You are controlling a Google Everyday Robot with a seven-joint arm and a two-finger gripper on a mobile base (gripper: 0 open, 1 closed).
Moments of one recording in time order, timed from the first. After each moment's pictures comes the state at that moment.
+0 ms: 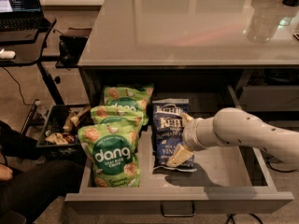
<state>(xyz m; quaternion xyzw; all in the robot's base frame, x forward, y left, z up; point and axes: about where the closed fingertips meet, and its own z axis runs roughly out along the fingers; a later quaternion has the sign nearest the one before) 0.538 -0.102 0.629 -0.57 0.74 0.08 0.34</state>
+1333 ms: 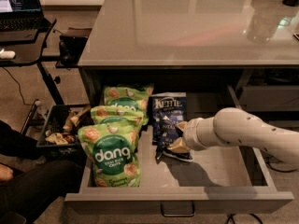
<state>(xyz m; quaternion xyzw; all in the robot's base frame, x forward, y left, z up) 0.538 -0.102 0.629 -0.57 0.74 0.08 0.34</state>
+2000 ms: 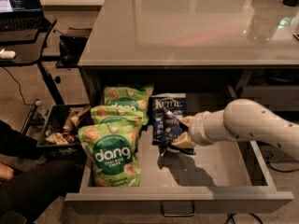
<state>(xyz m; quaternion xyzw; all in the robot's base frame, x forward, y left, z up) 0.536 -0.108 0.660 -0.57 0.74 0.09 0.35</state>
